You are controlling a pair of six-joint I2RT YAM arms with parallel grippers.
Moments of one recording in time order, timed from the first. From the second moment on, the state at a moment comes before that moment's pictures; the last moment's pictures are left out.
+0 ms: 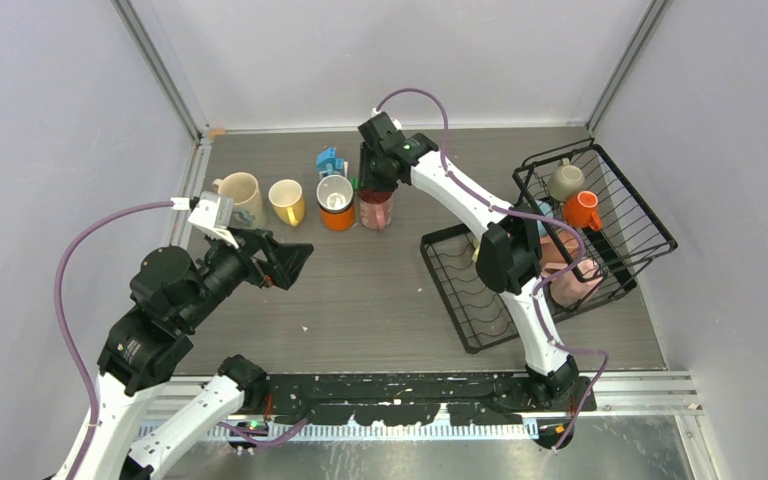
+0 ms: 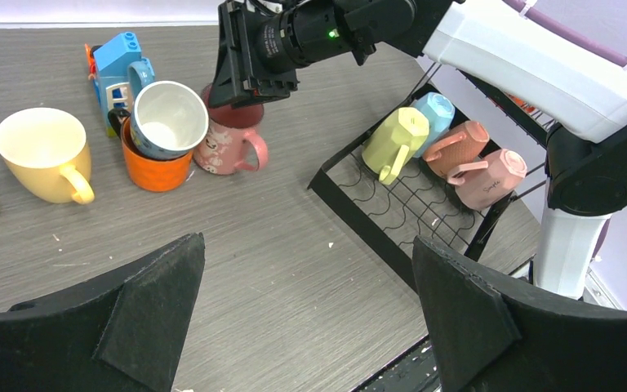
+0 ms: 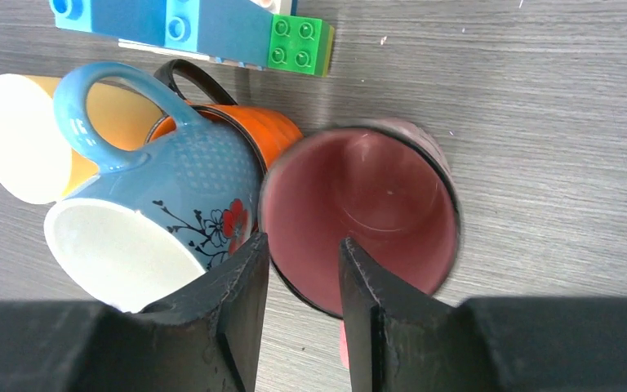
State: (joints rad) left arm -0.55 0.57 1.11 -0.66 0.03 -0.37; right arm 0.68 2.28 2.24 -0.81 0.09 0.62
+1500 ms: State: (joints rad) left arm -0.56 0.87 1.09 -0.56 0.16 -0.46; right arm 0.70 1.62 1.85 -0.87 0.28 0.63
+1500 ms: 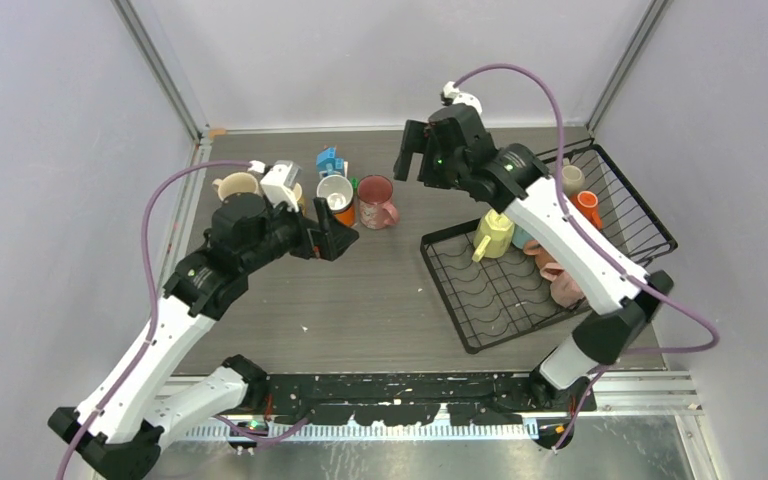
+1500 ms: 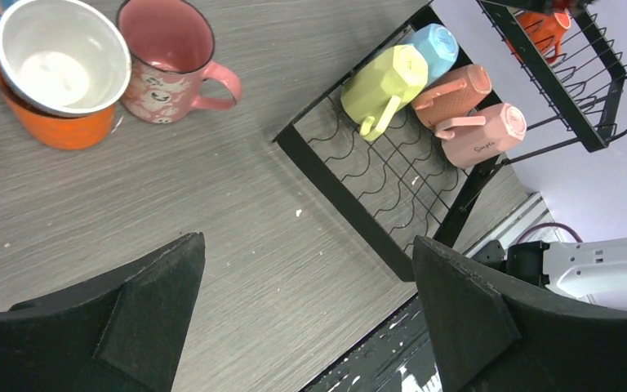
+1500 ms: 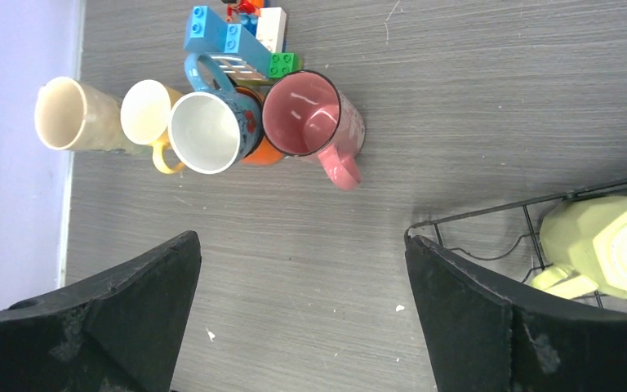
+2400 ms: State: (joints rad) left arm -0.91 1.69 1.36 -0.12 0.06 -0.41; right arm 0.70 0.90 1.65 -0.76 0.27 0.66
